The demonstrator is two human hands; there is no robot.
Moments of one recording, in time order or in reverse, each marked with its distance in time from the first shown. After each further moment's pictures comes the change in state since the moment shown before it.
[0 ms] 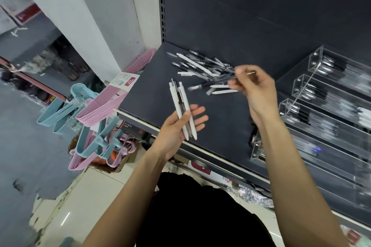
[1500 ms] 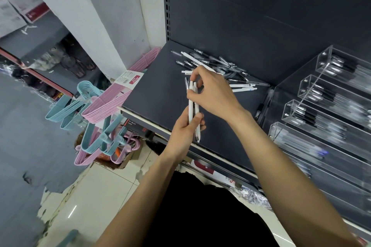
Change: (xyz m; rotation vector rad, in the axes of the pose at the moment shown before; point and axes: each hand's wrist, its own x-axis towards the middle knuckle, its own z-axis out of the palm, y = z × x) left_hand 0.000 -0.015 0.018 0.390 0.131 0.132; right_hand -0.002 0.003 0.064 -0.940 -0.404 -0.240
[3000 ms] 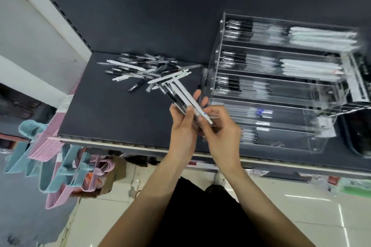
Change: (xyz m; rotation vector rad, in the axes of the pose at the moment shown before) left_hand -0.023 -0.026 0.148 -0.372 -0.212 -0.055; right_hand -0.175 0.094 -0.018 0.552 0.692 0.320
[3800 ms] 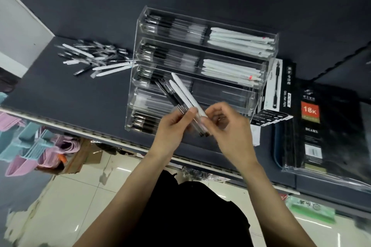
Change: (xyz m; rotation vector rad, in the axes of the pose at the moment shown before) left_hand -0.013 -0.112 0.157 0.588 0.179 -0.013; right_hand 0.061 0.047 -0.237 -0.176 -0.273 -0.053
